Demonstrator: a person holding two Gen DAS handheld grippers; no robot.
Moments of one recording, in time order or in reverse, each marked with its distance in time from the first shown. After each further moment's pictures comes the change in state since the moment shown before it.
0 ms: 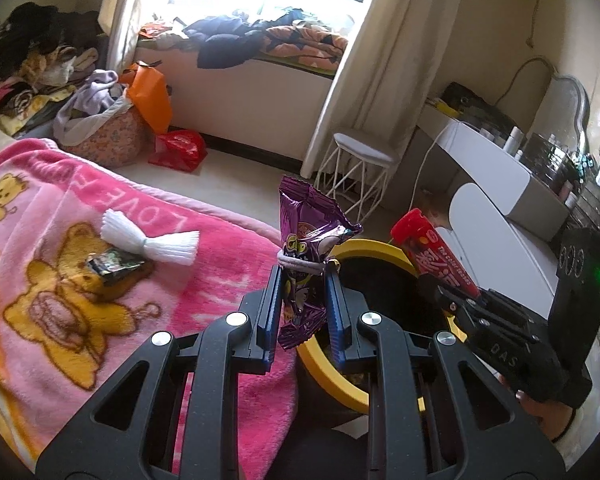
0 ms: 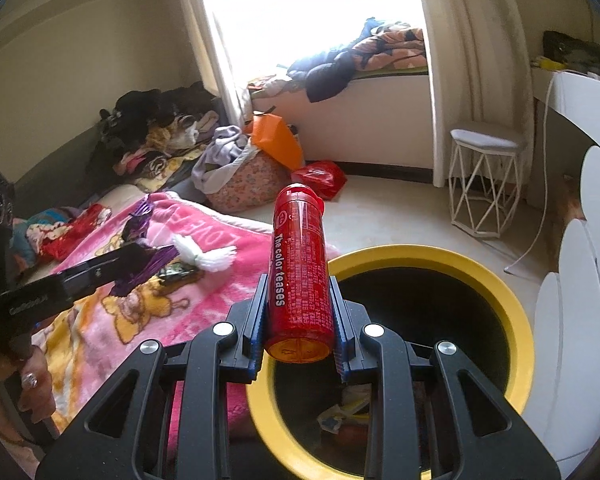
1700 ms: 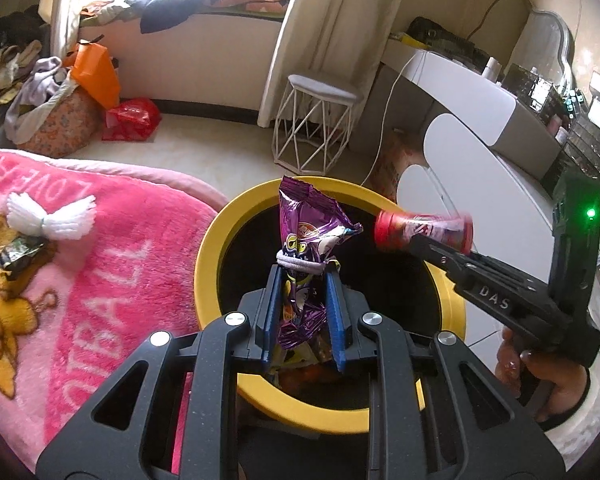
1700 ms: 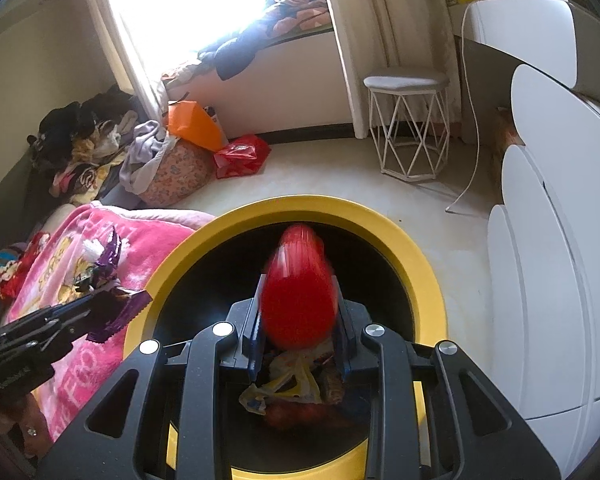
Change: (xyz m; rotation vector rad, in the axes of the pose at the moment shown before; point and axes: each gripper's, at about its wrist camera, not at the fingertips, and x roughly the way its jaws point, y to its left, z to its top) left arm 0.093 -0.062 -0.024 0.111 0.184 -0.082; right arm 0.015 -0.096 -0.024 0.204 0.101 -0.199
